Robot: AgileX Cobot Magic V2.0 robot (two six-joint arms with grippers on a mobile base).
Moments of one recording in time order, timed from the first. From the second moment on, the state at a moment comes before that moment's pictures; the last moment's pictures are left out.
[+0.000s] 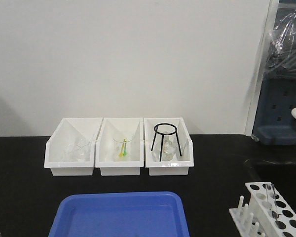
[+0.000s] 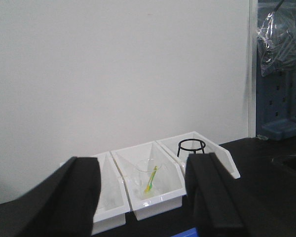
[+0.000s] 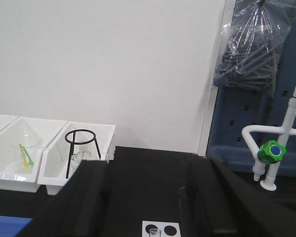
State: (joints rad) left arm -0.38 0.61 -0.70 0.26 0.13 -0.19; right arm 0.01 0.70 -0.78 0.06 0.23 -0.17
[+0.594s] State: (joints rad) left arm -0.37 0.59 -0.63 0.26 0.13 -0.19; right arm 0.01 0.70 -0.78 0.06 0.23 -0.17
